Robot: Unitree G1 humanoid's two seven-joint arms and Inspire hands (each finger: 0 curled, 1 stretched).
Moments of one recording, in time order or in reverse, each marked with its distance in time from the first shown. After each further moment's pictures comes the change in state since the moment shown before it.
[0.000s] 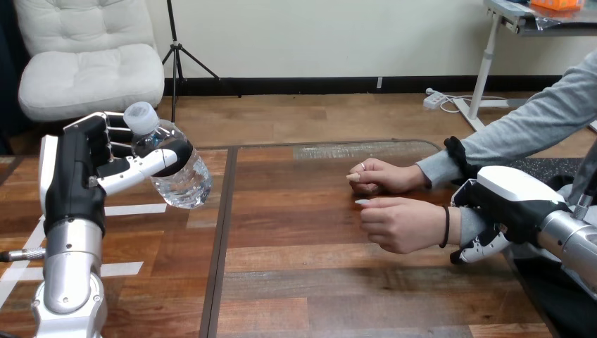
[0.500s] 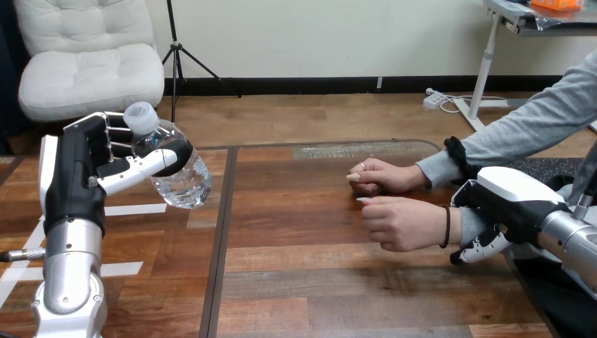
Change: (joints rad) left arm 0.000 0.000 0.000 0.000 0.000 0.000 0.000; right arm 0.000 0.000 0.000 0.000 0.004 0.001 0.009
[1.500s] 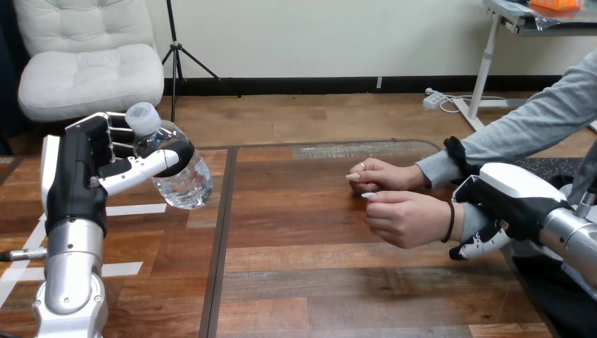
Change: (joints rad) left arm 0.002 -0.002 -0.004 -0.003 0.003 0.000 -0.006; right arm 0.000 0.000 -0.016 -0.004 0.031 0.000 0.009
